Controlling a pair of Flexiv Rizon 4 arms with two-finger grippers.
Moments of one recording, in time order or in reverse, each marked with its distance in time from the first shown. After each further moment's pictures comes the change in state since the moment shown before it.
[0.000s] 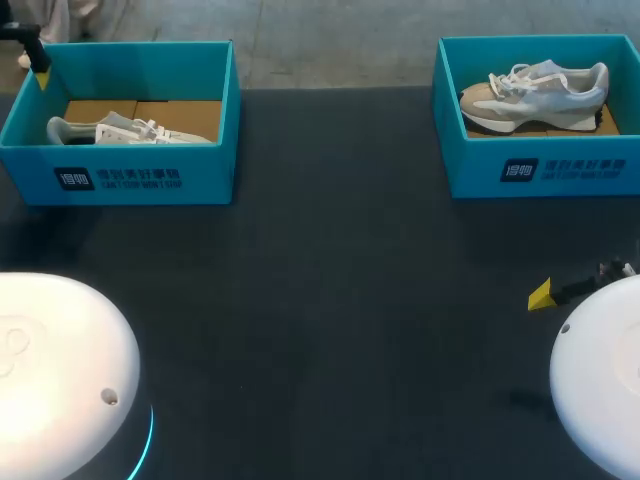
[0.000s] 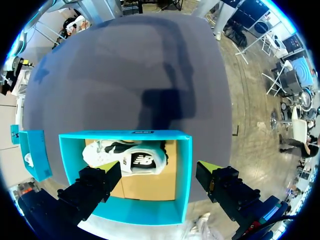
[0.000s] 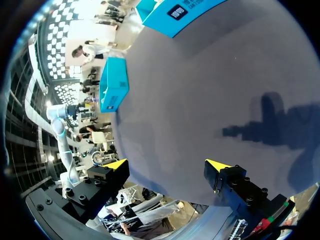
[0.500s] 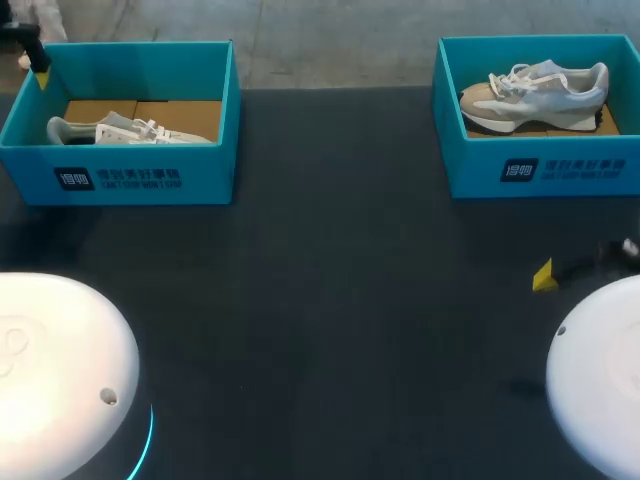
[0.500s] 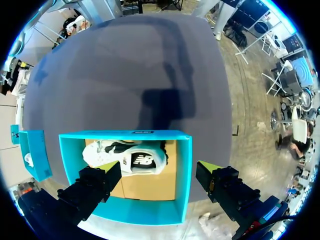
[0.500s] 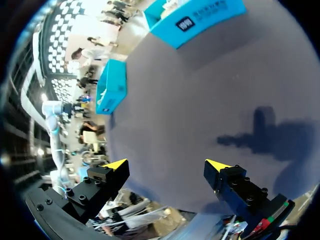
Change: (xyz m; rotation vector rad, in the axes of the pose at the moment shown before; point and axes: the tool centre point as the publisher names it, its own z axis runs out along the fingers) left arm 0.000 0.000 0.000 0.000 0.000 0.000; right arm 0.010 0.028 -0.016 -0.073 -0.116 -0.108
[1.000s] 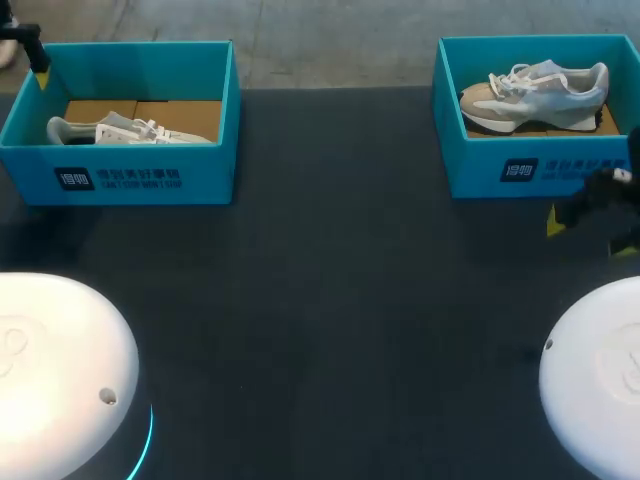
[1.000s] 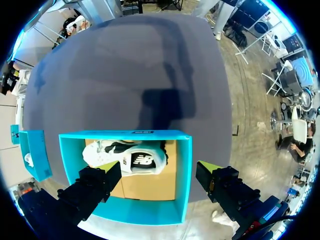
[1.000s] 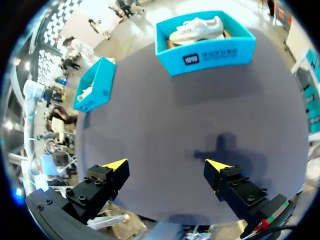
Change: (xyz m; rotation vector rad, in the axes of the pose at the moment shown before) left arm 0.000 0.000 0.000 0.000 -0.001 0.000; right arm 0.013 0.072 -0.037 -0.063 -0.314 -0.218
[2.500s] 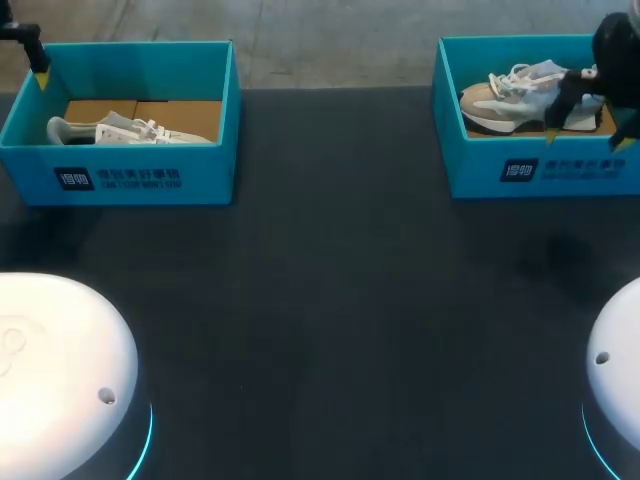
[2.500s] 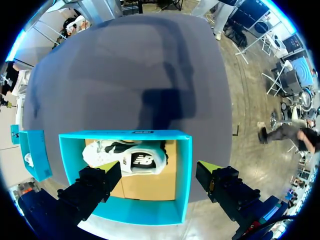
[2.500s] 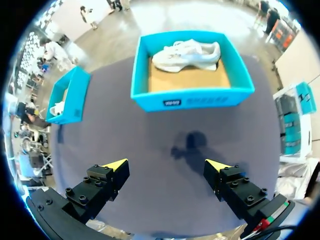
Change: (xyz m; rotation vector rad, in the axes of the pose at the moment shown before) left arm 0.000 0.000 0.000 0.000 0.000 0.000; right arm -0.028 0.162 0.011 0.013 -0.249 -0.065
